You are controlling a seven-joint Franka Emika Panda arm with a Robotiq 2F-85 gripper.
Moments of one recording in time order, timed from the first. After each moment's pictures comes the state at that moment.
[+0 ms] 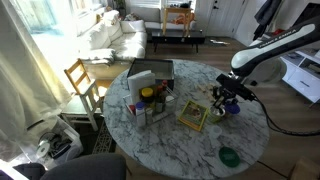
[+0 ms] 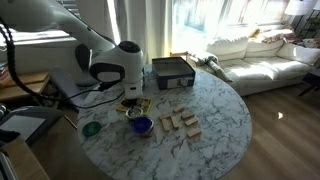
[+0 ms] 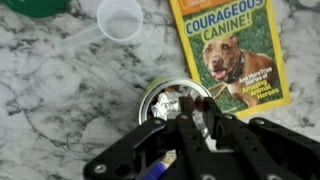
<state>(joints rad) -0.14 0.25 -0.11 -2.22 0.50 2.48 0.80</state>
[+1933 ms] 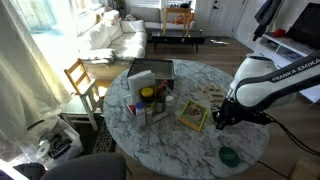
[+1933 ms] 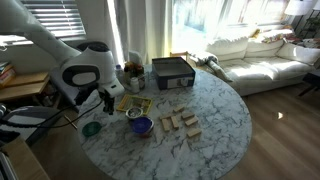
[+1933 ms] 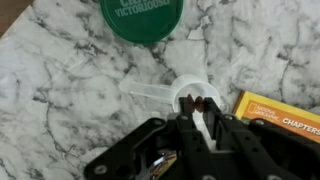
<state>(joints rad) -0.01 0.14 -0.06 -2.48 0.26 2.61 0.54</state>
